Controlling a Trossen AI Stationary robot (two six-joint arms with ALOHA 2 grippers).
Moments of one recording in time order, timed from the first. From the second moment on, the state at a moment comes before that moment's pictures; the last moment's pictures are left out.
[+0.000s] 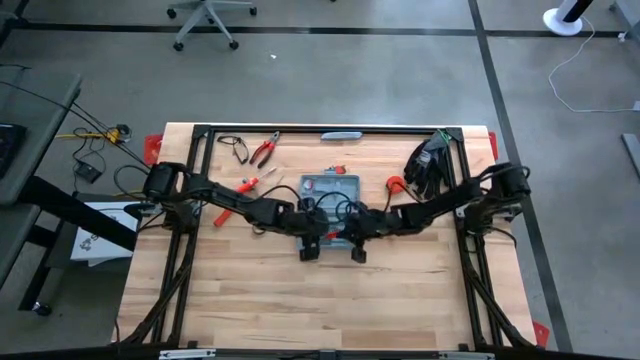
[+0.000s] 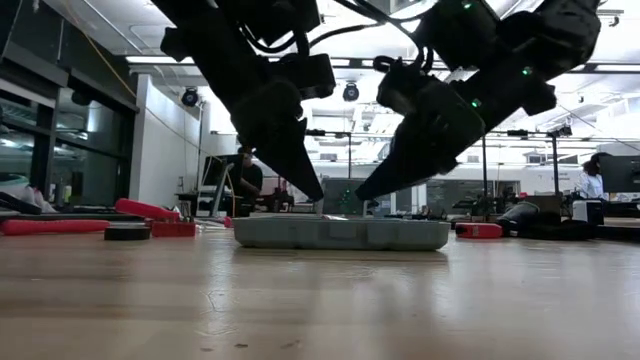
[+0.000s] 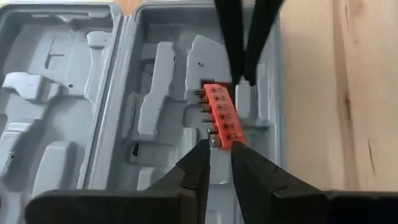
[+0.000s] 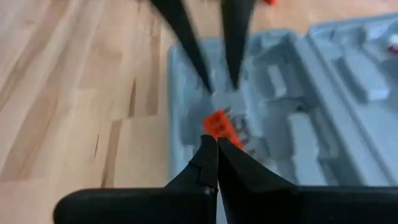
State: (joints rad) left arm -0.14 1.81 1.07 -0.19 -0.19 -0.12; right arm 0.13 1.72 0.70 0.38 0.09 0.18
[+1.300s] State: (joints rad) left arm -0.12 1.89 1.07 -0.04 -0.26 -0.10; right arm 0.07 1.72 0.70 0.32 0.10 0.16
